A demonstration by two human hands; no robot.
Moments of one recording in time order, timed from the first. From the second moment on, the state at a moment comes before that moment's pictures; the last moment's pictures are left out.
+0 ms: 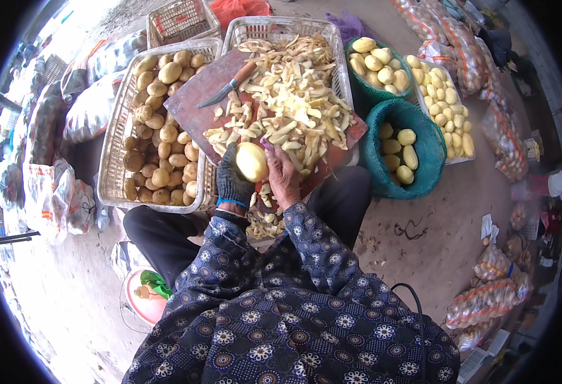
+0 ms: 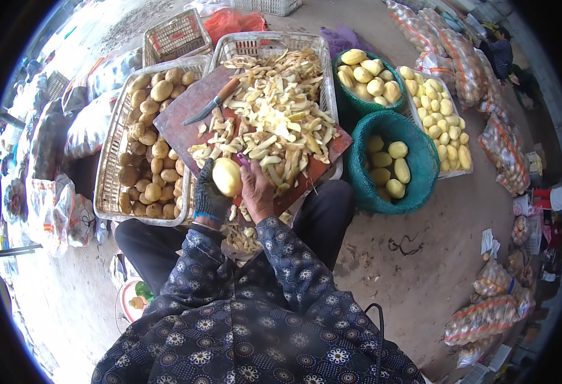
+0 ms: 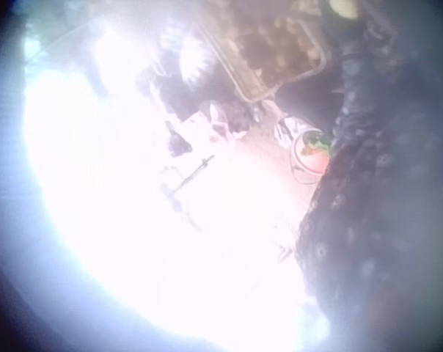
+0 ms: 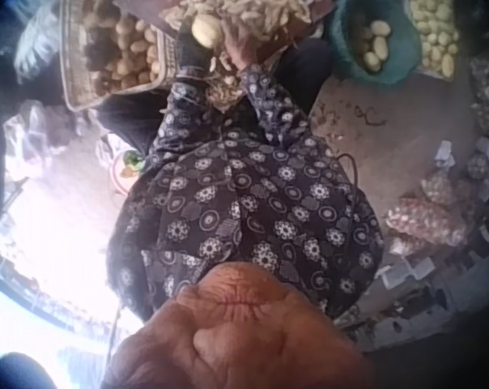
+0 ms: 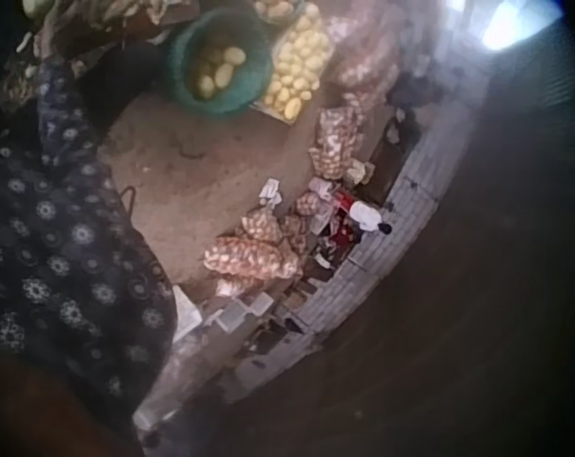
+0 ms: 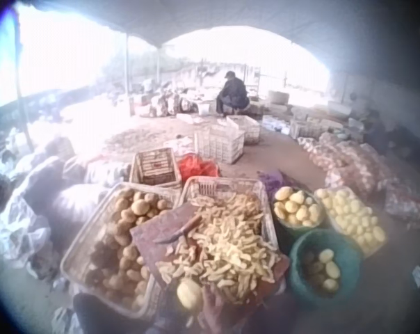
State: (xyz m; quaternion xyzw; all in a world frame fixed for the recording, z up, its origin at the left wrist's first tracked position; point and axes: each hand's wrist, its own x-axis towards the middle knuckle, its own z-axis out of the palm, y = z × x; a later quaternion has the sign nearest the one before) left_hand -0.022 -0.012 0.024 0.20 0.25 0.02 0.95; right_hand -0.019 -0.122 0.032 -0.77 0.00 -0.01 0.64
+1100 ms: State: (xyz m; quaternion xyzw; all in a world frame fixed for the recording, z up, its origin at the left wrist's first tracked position) left_hand -0.001 -0.013 -0.021 0.14 0.25 0.03 0.96; right_hand -0.047 -0.127 0.086 -0.89 -0.14 -0.01 0.44
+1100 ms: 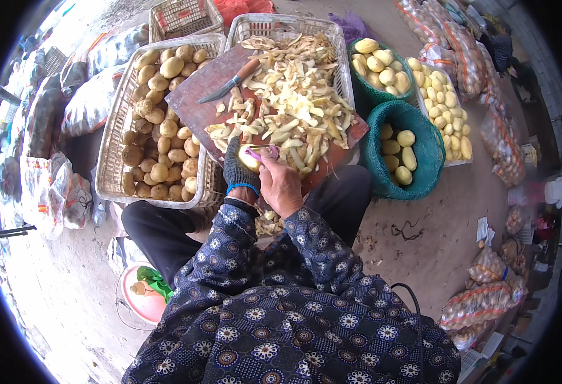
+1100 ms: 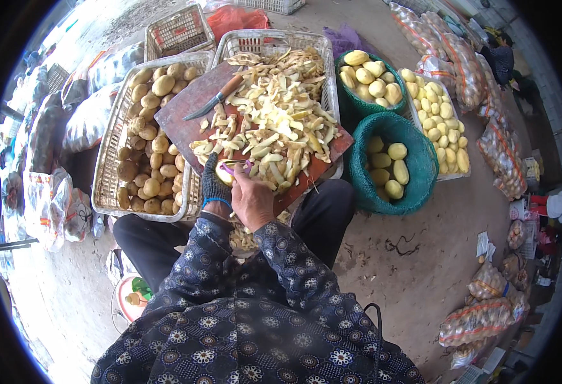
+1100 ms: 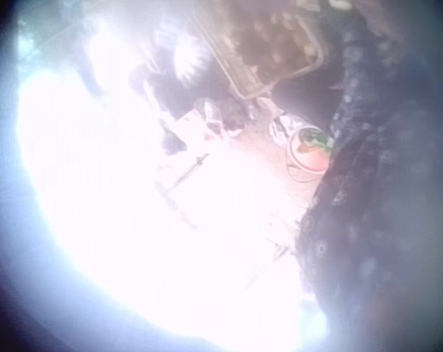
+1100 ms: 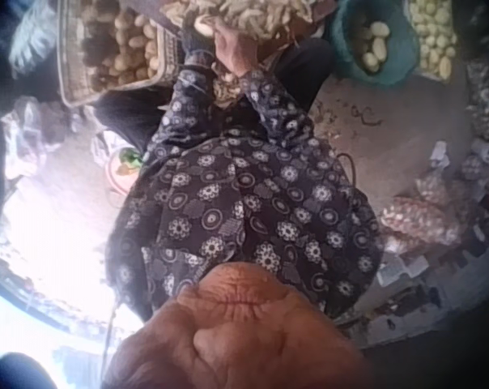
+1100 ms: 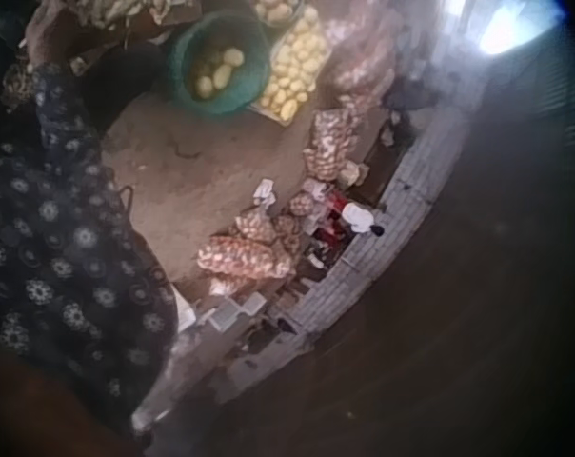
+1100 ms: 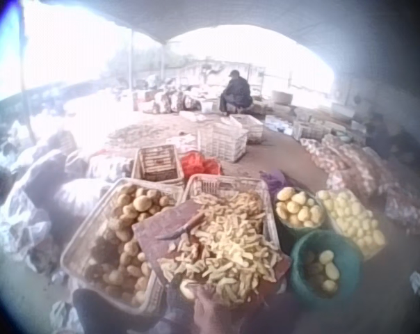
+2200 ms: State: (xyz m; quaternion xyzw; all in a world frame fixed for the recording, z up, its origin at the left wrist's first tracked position) left_hand -0.021 -0.012 0.022 0.22 0.32 -0.05 0.92; right_hand -0.045 -0.135 0.029 -0.78 -0.02 -0.02 0.63
